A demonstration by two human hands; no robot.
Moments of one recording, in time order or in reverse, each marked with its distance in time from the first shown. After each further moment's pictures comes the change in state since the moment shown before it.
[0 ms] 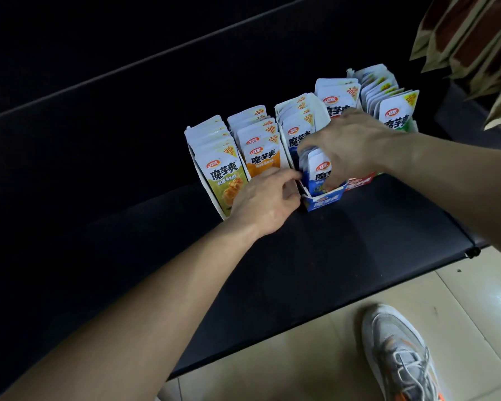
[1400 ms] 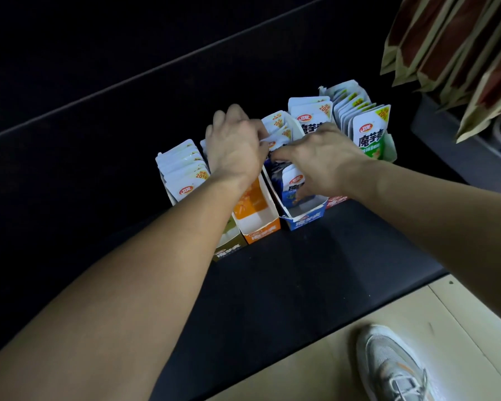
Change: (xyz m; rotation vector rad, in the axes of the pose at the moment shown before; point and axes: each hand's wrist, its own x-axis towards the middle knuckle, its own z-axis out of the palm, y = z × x) left_hand 0.105 0.009 -0.033 0.393 0.480 0.037; right_hand 0.005 0.015 0.015 0.046 0.098 0.015
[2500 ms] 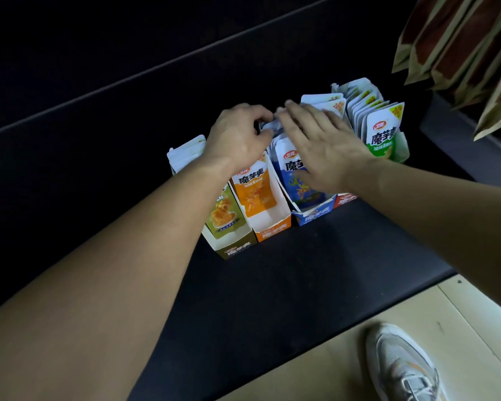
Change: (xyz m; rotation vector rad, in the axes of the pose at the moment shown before) left_hand 0.010 -0.024 -0.022 -0.353 -0.159 0.034; right_hand 0.012 -0.011 0.018 0.014 0.202 0.109
